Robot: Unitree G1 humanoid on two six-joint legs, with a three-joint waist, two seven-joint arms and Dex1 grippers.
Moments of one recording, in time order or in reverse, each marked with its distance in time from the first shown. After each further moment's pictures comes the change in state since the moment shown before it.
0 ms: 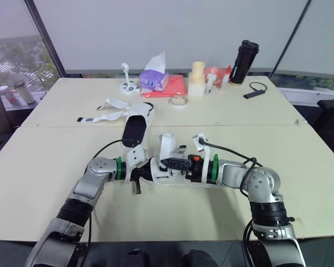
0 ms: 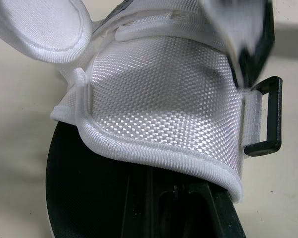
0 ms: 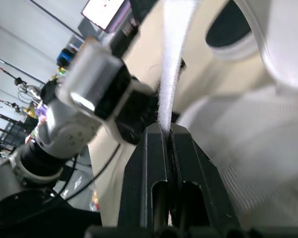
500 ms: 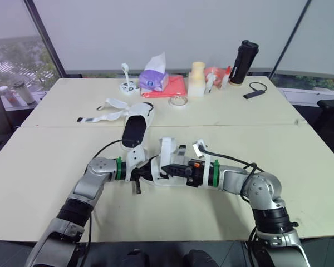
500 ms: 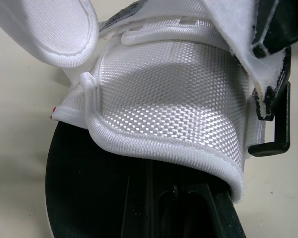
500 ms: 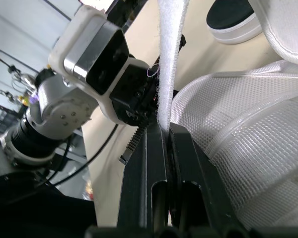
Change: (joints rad) left arm 0.001 0.000 0.000 0.000 0.000 -0.002 0.001; right arm 0.039 -0.072 0.100 -0.056 -0.061 -0.084 0.051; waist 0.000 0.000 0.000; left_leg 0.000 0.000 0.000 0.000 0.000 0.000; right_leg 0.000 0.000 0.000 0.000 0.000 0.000
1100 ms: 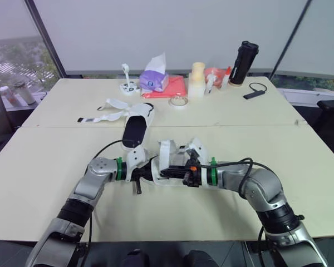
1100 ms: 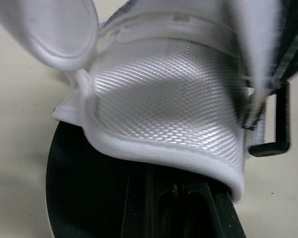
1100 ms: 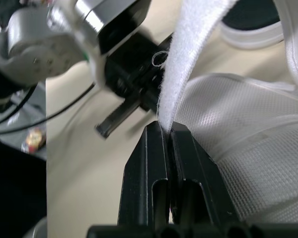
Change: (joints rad) left arm 0.001 -0.002 -0.001 0.007 0.000 -0.012 0.009; right arm -0.029 -0.159 0.216 -0.083 -0.196 -0.191 0.146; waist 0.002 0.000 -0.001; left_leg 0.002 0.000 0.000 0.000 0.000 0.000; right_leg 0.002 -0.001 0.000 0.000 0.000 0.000
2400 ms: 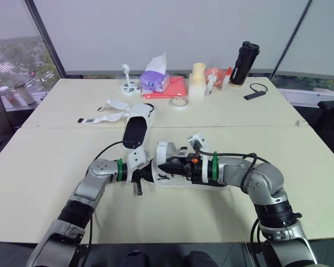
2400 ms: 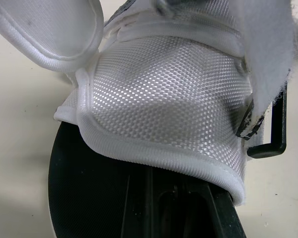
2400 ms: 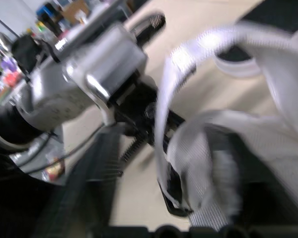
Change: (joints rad) left arm 0.013 -0.005 -0.007 0.001 0.000 -0.006 0.008; right arm -0.028 0.117 -0.150 0.029 0.097 0.155 -0.089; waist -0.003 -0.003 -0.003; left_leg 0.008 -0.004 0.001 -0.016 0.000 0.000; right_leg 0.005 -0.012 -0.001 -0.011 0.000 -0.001
